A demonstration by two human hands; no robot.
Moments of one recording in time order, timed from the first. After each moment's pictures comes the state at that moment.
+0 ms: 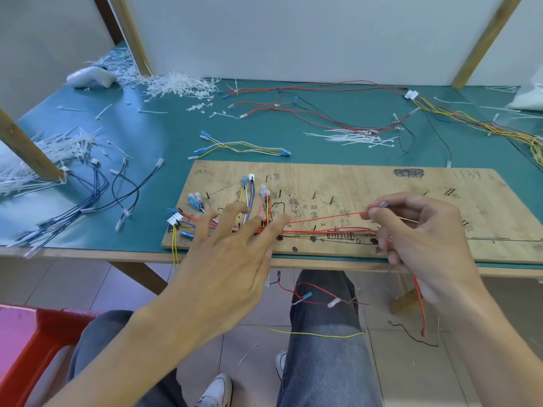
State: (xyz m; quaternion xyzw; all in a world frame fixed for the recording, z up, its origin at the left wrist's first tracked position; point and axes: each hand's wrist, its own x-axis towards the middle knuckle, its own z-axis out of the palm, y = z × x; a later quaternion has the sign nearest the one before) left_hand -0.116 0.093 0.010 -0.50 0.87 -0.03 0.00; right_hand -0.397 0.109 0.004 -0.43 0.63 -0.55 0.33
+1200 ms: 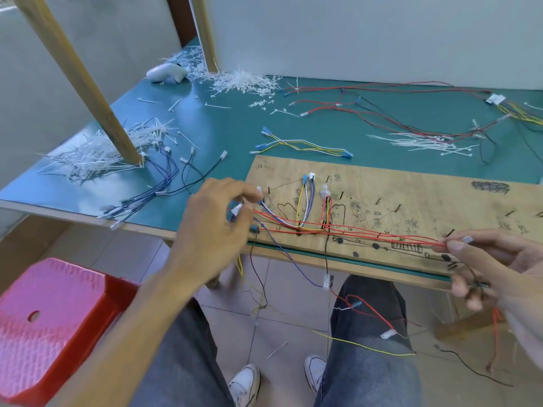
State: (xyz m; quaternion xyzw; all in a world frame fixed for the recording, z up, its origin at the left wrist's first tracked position) left_hand -0.037 0.062 0.014 -0.57 0.72 0.12 -0.37; right_hand -0.403 0.131 0.009 -0.43 0.60 -0.51 0.44
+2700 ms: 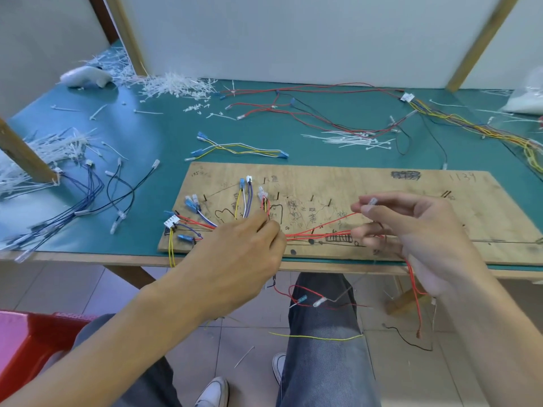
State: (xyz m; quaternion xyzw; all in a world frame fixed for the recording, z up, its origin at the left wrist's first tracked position) left_hand -0.124 0.073 0.019 -0.28 0.95 -0.16 -0.01; right_hand -0.394 0.105 0.027 -0.35 0.59 -0.55 0.47
